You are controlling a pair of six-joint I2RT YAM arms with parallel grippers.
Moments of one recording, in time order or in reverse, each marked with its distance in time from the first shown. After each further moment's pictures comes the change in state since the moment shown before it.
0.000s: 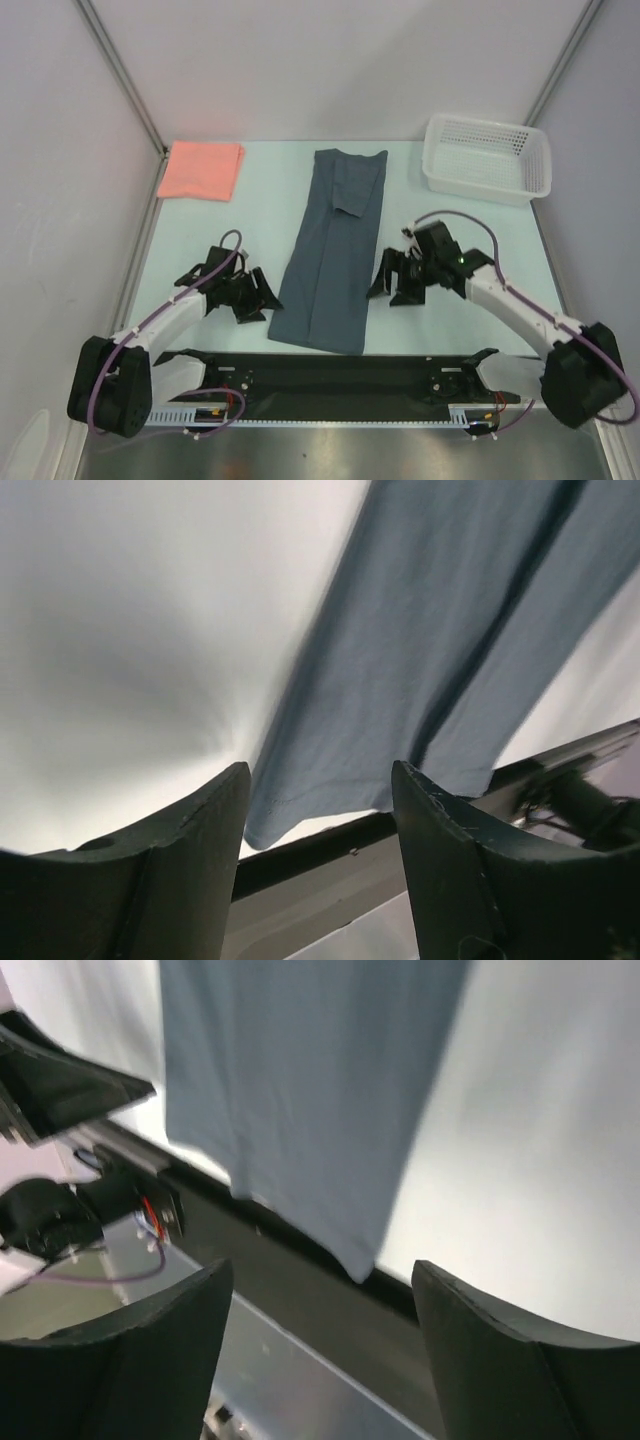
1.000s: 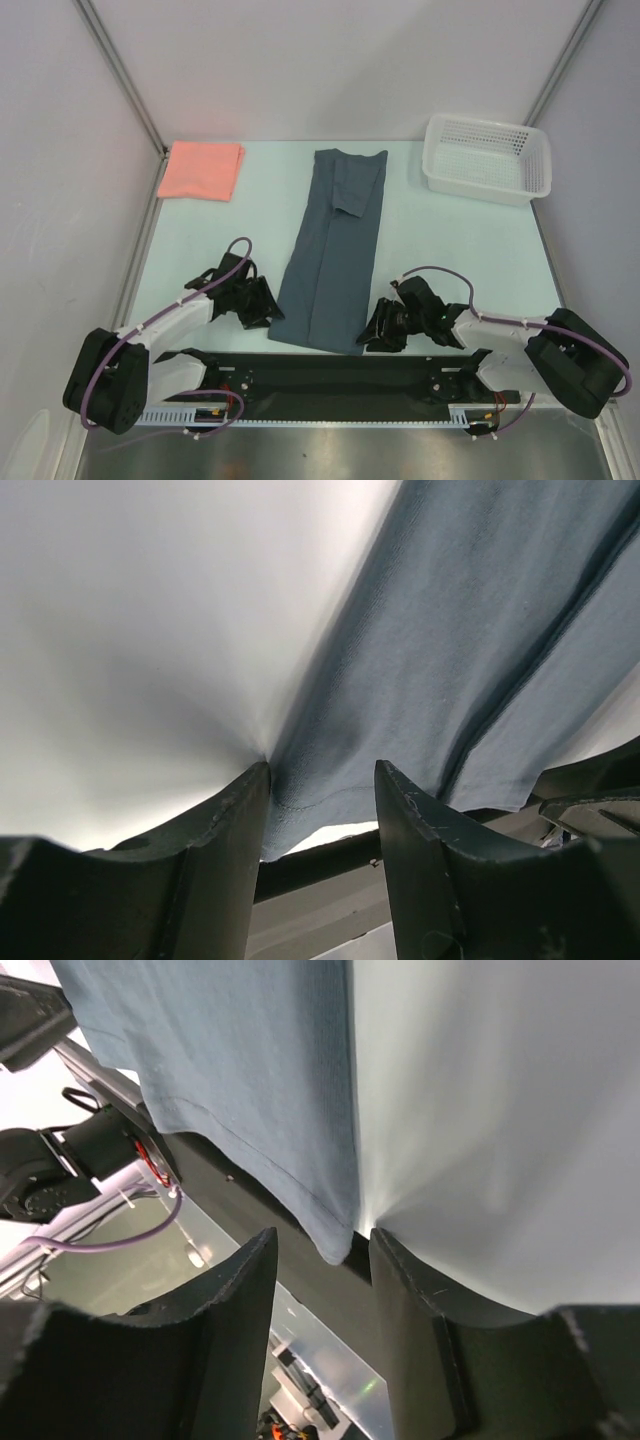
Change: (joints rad) left arm -0.166 0.037 -0.035 0.015 -0.134 -0.098; right arm 0.288 -0.066 -0.610 0.669 -0.002 0.523
